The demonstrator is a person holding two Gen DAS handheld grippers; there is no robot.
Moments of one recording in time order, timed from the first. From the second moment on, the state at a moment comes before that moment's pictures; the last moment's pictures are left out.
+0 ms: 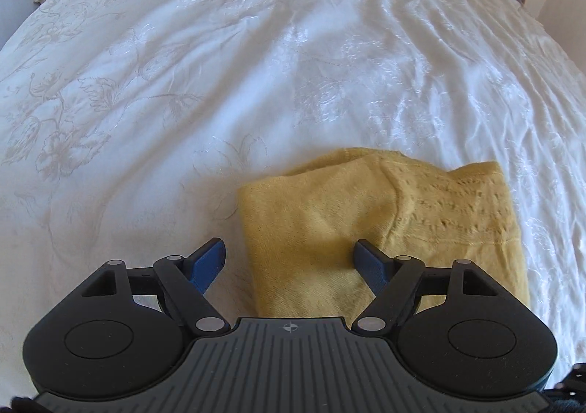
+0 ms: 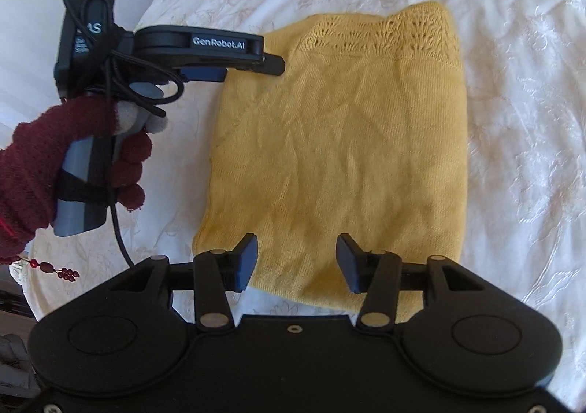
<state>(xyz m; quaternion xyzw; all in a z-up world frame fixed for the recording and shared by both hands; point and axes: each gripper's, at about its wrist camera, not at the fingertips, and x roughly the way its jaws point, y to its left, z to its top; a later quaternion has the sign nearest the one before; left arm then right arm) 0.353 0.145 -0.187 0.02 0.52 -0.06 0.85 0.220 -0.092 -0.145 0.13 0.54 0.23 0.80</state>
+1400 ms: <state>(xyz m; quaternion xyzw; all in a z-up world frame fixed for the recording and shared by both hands) 0.236 0.166 -0.206 -0.12 0.57 -0.11 0.80 0.307 -0.170 -0.175 0.16 0.49 0.21 0.83</state>
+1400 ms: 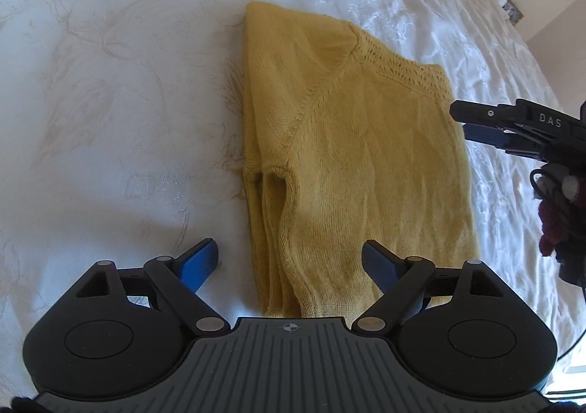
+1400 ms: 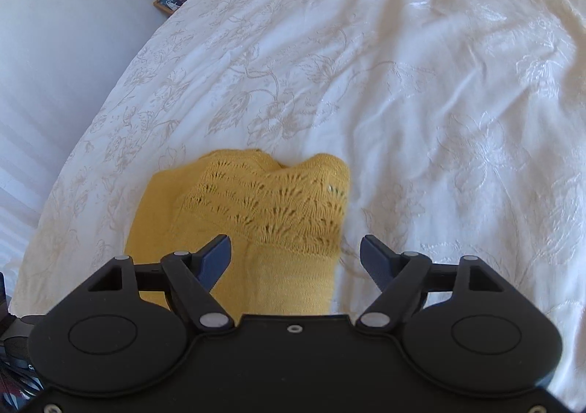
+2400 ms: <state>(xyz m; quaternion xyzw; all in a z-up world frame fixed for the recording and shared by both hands) 0.260 0.152 -0.228 -0.19 0.56 -0.21 0.78 0.348 -0.156 -0.218 0.27 0.52 0.28 0.76</state>
